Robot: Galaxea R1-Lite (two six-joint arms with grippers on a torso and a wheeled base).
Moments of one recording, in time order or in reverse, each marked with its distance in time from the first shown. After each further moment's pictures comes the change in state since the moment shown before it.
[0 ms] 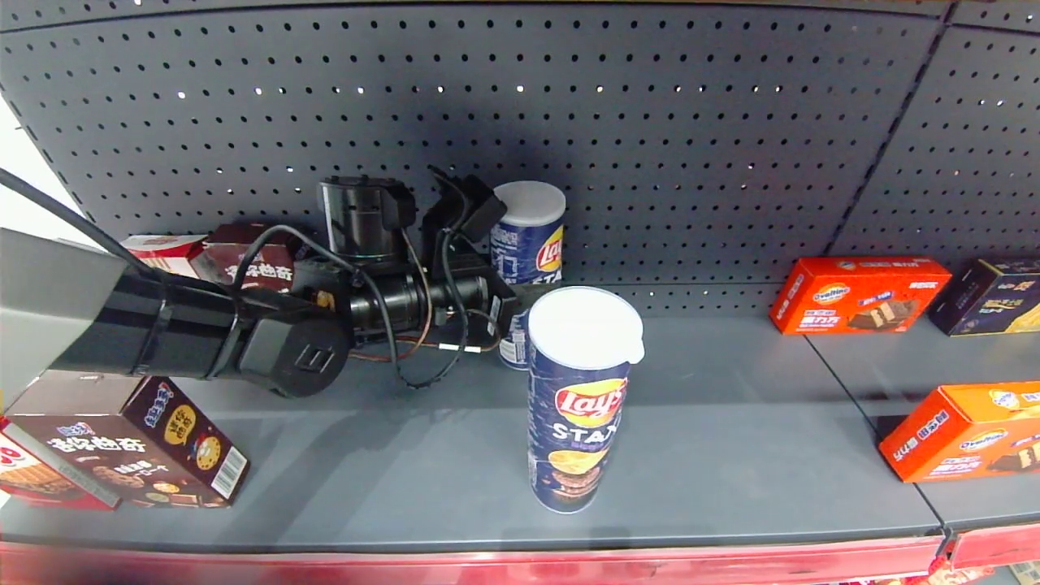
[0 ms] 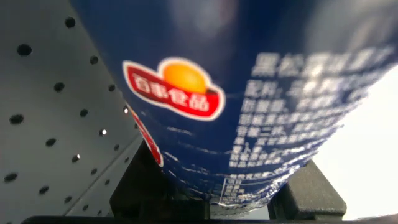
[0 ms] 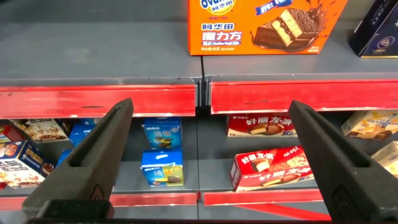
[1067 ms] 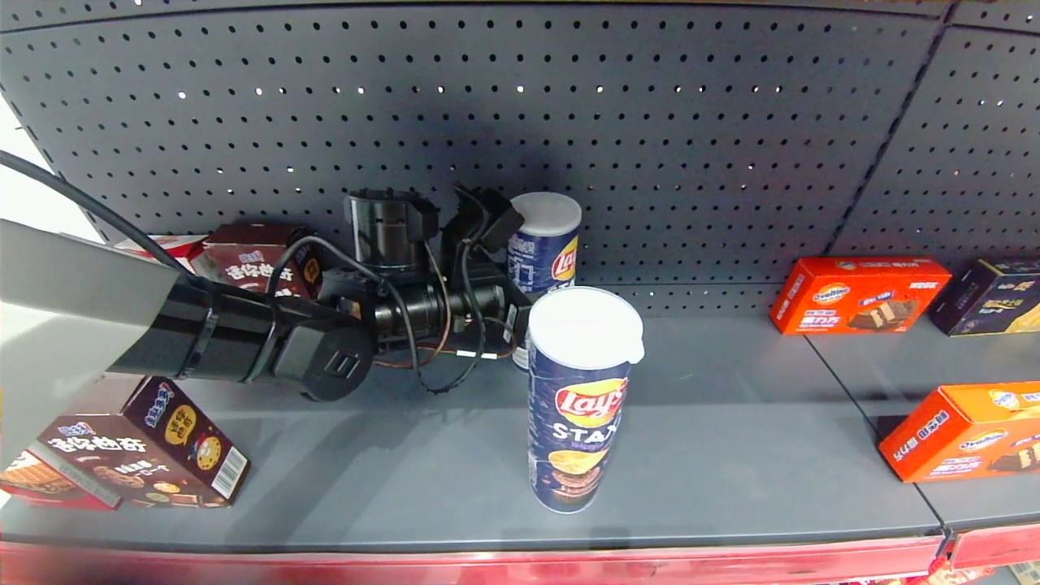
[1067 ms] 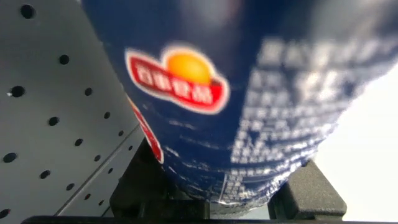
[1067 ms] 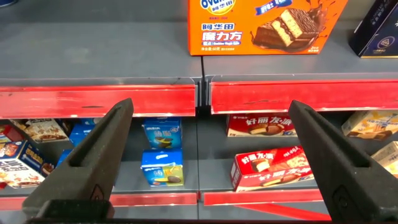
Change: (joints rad) left arm -0.024 0.051 -0.023 -0.008 0.005 -0.014; right arm 0.000 0.000 0.000 0.000 0.000 0.000
